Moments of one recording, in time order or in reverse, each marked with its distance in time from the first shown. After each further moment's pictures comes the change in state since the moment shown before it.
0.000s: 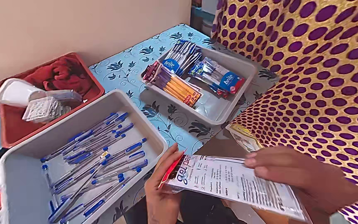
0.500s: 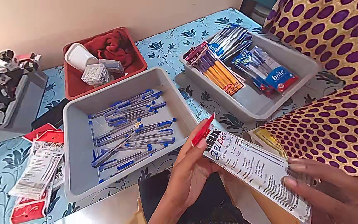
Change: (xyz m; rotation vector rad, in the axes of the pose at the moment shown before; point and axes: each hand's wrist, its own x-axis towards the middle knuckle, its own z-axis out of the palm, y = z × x) left_hand 0.009 0.034 -0.004 -0.956 0.019 -0.536; right_hand -0.031 -0.004 0.013 -0.118 -0.045 0.011
